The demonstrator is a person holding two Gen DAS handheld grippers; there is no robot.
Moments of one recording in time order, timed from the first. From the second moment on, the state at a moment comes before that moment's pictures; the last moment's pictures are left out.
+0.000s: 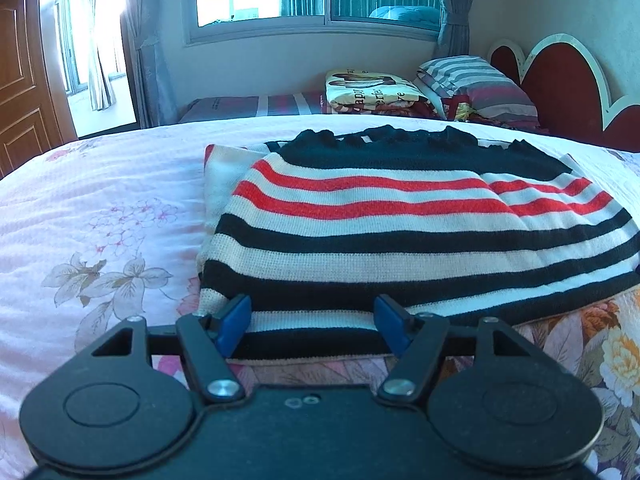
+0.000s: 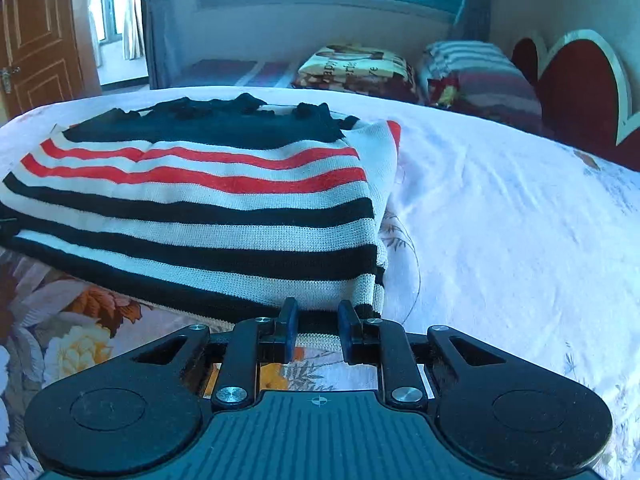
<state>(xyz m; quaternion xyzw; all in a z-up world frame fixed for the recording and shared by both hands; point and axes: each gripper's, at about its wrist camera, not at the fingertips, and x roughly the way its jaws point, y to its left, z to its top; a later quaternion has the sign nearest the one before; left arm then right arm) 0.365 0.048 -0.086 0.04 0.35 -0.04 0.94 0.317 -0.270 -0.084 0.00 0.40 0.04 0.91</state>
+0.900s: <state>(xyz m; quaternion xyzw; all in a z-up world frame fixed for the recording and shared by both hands) 0.396 0.130 -0.119 -0.40 0.28 0.00 0.88 0.376 -0.196 -0.050 0.12 0.34 0.14 0.92</state>
